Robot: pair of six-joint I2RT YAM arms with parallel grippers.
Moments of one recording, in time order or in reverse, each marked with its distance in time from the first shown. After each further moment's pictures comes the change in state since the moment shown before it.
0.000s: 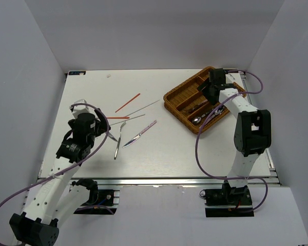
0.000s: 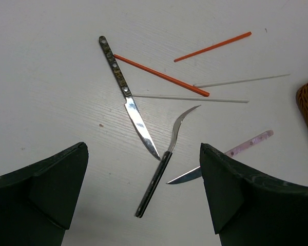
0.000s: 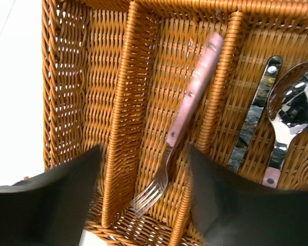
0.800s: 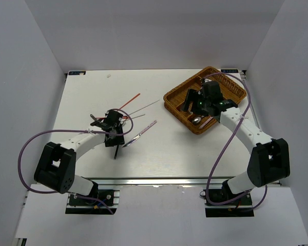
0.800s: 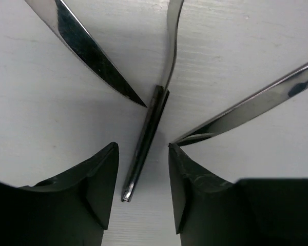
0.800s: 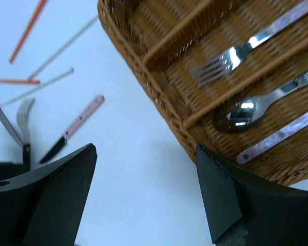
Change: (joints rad) left arm -0.079 0.640 0.000 0.013 0.282 0.008; right arm 0.196 -0.411 -0.295 -0.016 -0.293 -0.425
